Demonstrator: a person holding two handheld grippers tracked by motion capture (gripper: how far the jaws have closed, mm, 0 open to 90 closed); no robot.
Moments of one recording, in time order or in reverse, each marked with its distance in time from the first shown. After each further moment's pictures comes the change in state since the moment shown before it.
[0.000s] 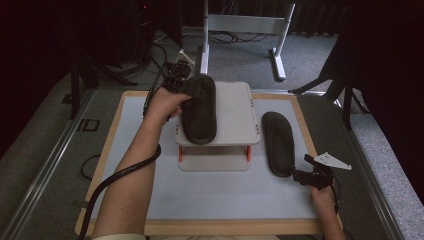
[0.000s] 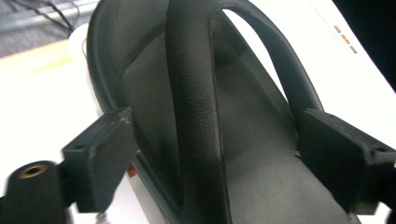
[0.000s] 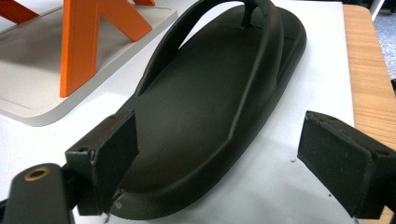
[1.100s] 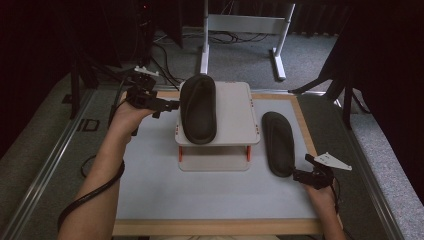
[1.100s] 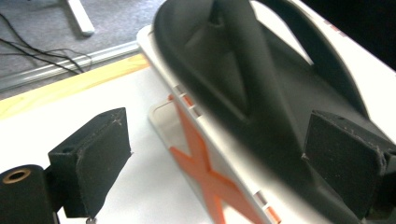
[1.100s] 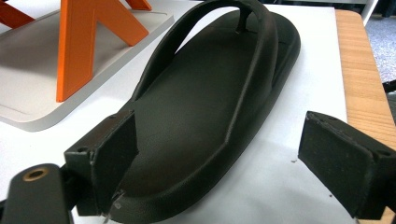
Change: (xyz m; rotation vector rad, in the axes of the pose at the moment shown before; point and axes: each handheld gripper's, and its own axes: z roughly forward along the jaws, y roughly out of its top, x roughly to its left) left arm 0.050 -0.070 -0.047 -0.204 -0.036 0.062; right arm 0.001 0.000 -0.001 -0.016 -0.016 0.003
